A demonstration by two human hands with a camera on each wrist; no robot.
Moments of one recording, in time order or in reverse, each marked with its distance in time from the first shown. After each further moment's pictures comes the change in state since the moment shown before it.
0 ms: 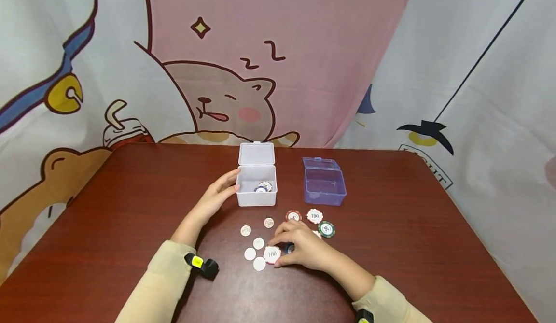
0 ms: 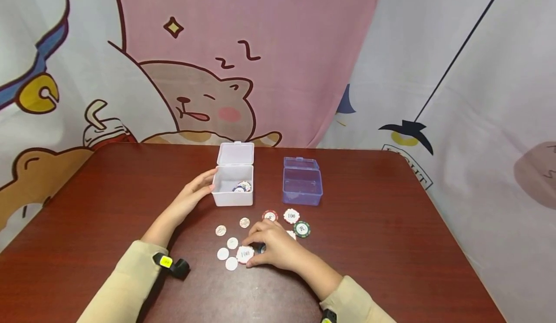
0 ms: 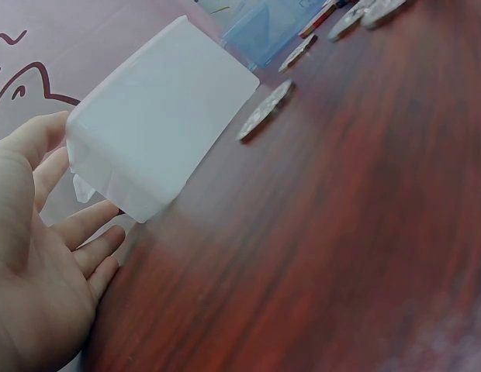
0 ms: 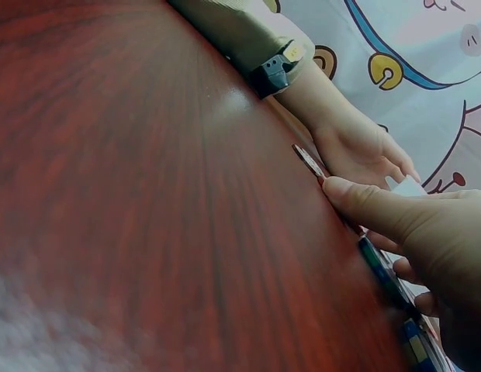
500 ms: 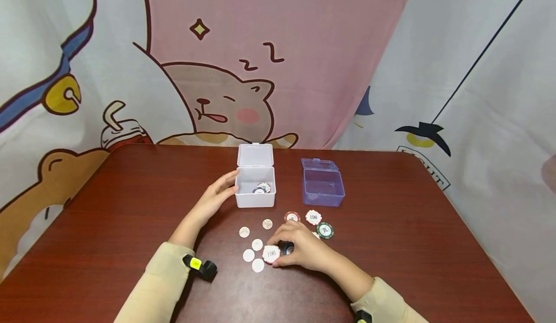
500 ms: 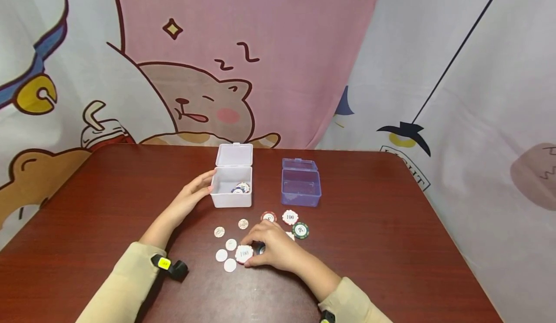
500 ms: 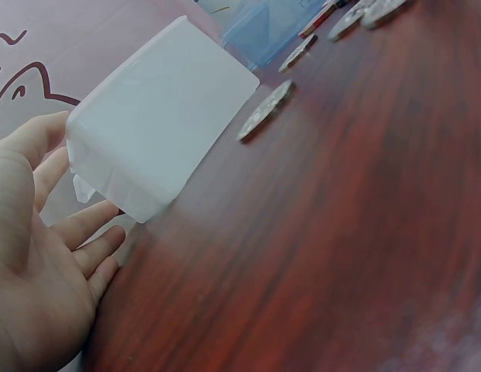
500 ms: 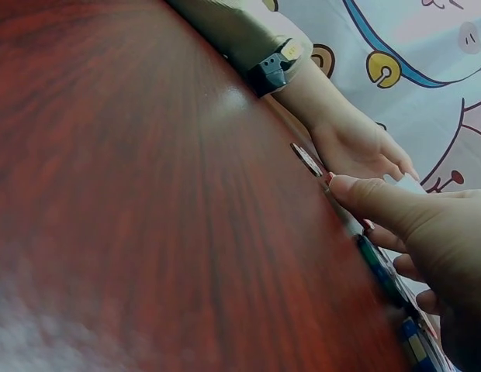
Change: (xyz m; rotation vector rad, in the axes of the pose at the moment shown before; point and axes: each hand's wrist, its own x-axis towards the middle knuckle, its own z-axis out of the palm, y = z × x) left_hand -0.001 -0.003 0.000 0.015 0.013 0.002; right_hand 0.000 0.001 0.000 0.049 0.013 0.005
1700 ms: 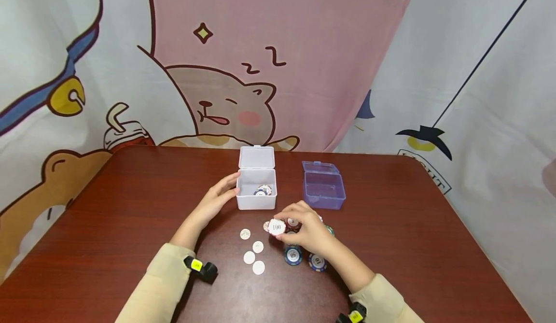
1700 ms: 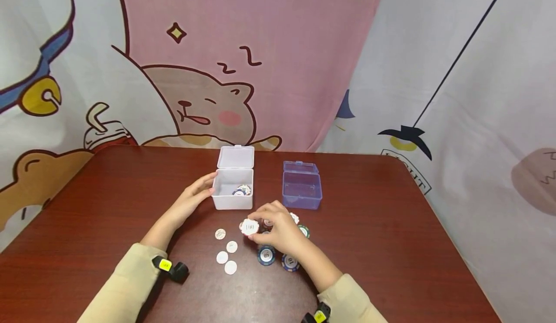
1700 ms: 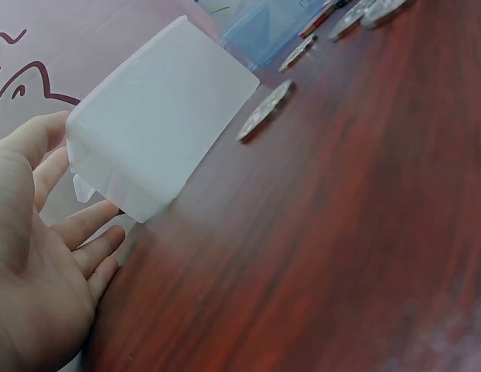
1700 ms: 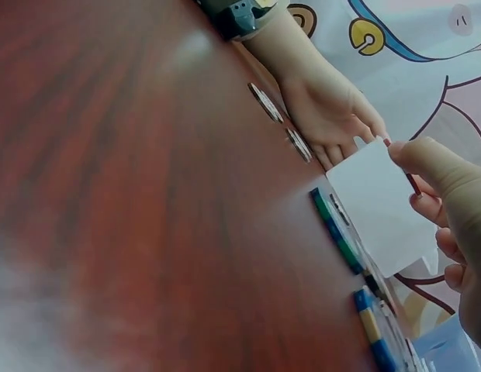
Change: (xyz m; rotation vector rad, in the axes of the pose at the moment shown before) left_hand -0.001 0.001 0.000 -0.015 0.002 -0.001; right_hand 0.016 0.007 -0.019 0.001 0.293 0.056
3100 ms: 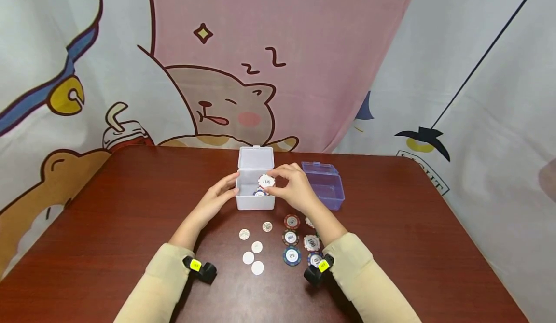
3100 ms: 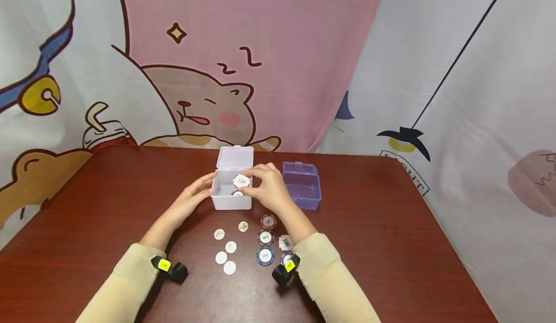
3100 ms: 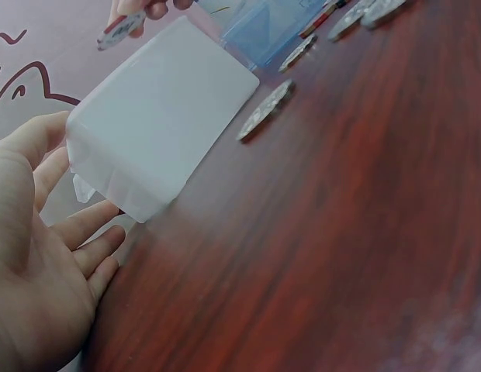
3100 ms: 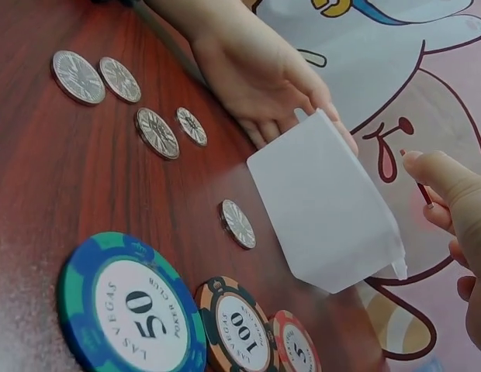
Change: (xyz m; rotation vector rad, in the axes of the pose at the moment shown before) left_hand 0.001 -0.001 0.000 -0.004 -0.002 0.024; right_hand 0.087 0.016 -0.007 -0.033 0.141 0.049
